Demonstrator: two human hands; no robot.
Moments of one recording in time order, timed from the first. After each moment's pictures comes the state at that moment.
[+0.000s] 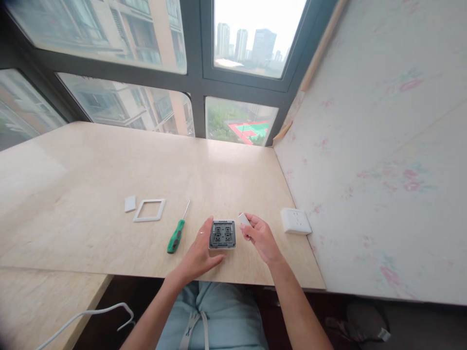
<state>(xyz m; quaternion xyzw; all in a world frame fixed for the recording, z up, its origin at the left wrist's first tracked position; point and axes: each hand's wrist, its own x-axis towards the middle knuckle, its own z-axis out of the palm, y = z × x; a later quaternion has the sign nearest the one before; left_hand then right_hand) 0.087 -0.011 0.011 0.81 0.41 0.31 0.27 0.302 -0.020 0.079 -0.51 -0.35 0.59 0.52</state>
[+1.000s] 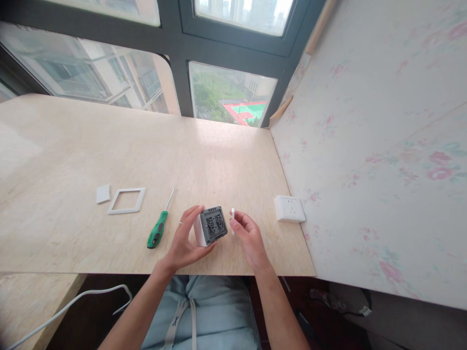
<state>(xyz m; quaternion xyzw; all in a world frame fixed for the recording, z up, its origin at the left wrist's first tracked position) 0.100 0.001 0.035 0.78 0.33 0.46 0.26 0.294 -0.040 0.049 -0.56 -0.31 0.53 0.56</state>
